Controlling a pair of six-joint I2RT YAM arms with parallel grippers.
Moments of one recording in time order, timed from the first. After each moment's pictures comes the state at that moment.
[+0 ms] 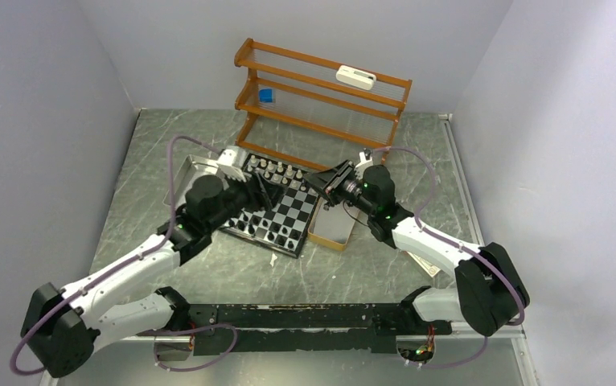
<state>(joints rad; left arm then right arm) -0.66 0.98 0.68 0.15 0.02 -0.54 0.55 1.29 0.64 0.46 -0.23 1.26</state>
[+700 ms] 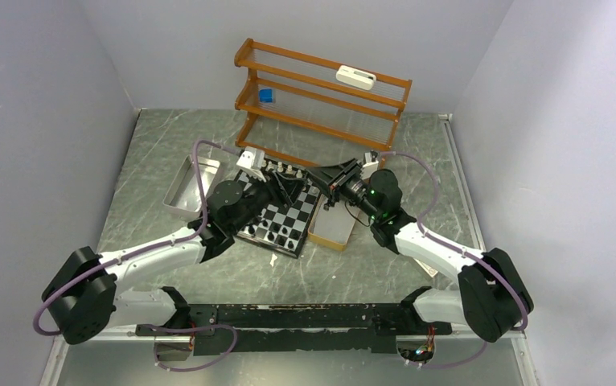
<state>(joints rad) -0.82 1.21 0.64 0.62 -0.09 -0.54 0.55 1.25 0.59 0.65 -0.21 1.48</state>
